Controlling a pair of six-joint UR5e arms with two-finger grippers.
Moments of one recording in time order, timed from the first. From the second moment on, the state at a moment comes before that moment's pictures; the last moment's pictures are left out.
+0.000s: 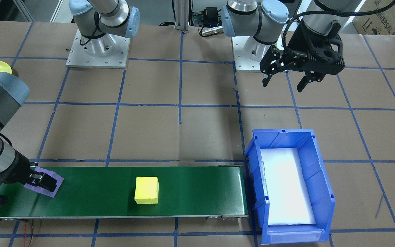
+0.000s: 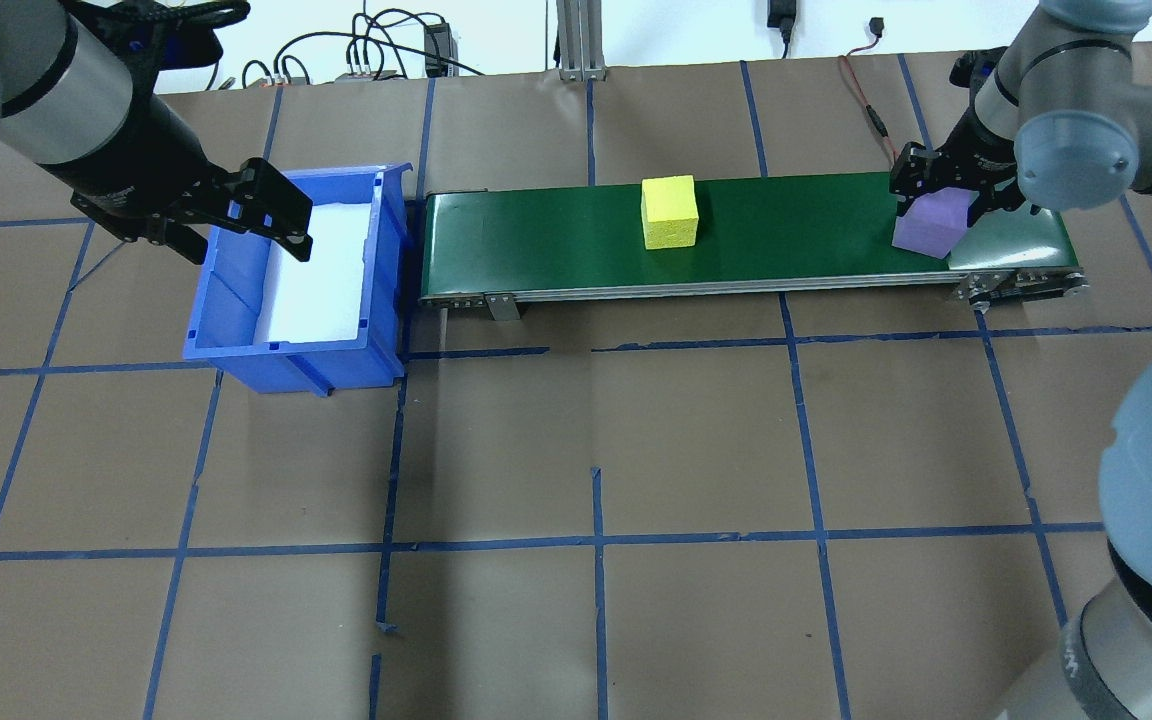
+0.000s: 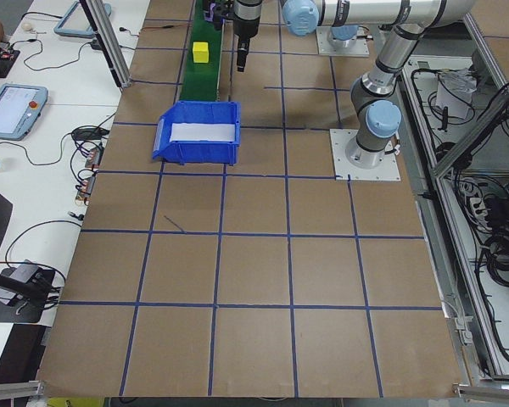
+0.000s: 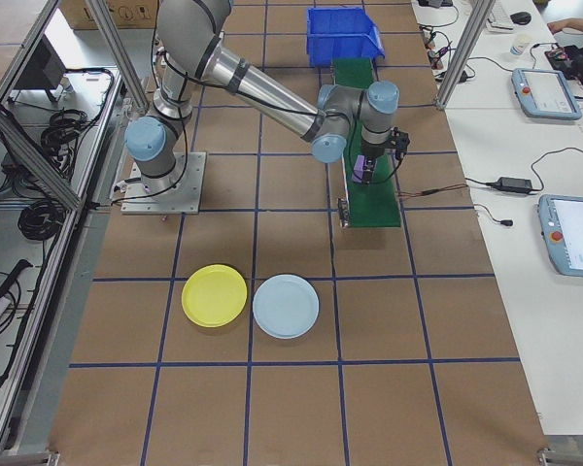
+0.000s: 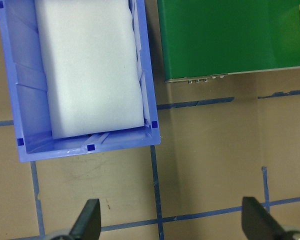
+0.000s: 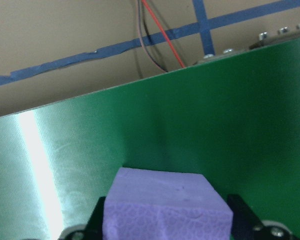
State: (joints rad) left arm -1.47 -1.48 -1.67 -1.48 1.46 0.18; right arm 1.29 -1.10 1.59 -2.13 -1.55 -0.05
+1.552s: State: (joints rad) left arm -1.47 -1.48 -1.67 -1.48 1.46 0.18; right arm 0.51 -1.20 1.75 -2.11 -1.58 -0.95
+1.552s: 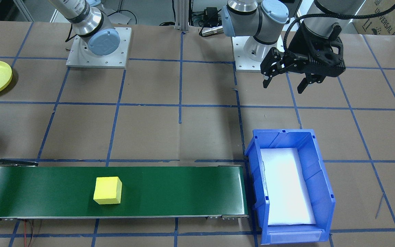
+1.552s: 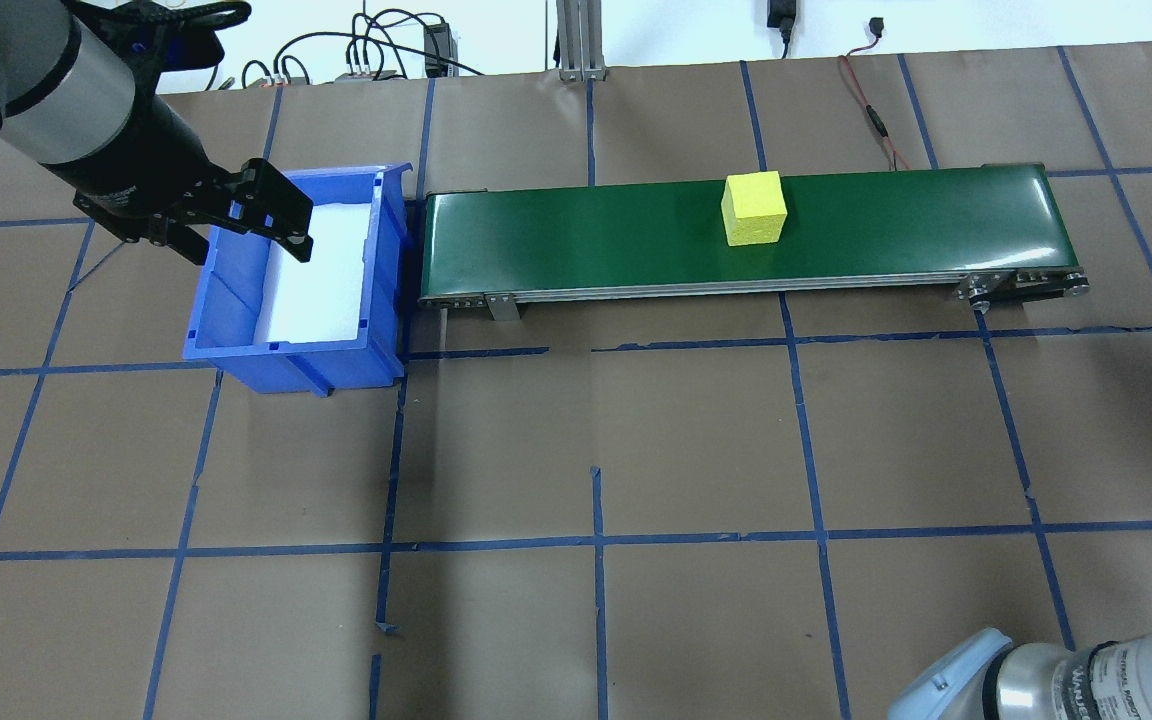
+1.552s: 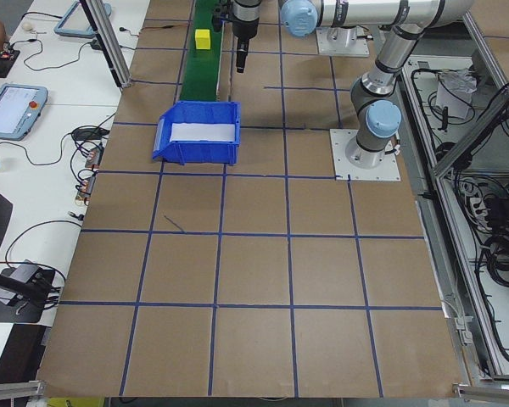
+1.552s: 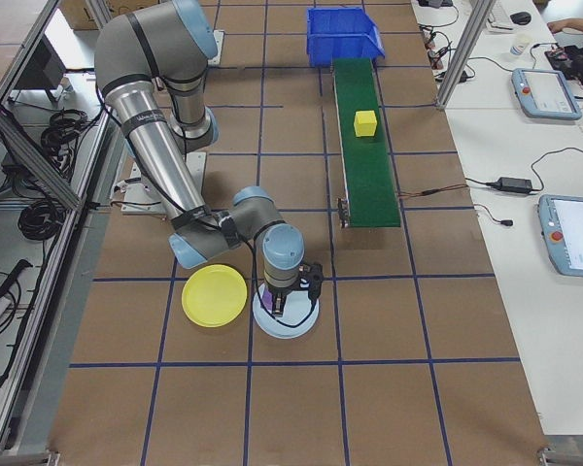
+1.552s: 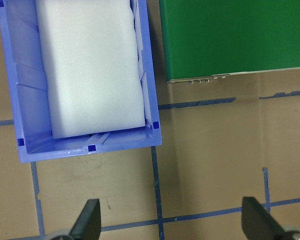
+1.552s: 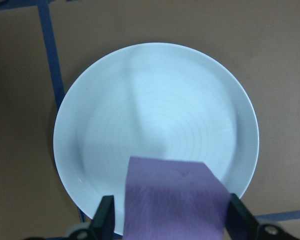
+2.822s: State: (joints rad) left arm -1.47 -1.48 -1.67 -1.48 1.46 0.18; right arm 1.09 -1.28 1.66 -1.99 -1.35 -0.28
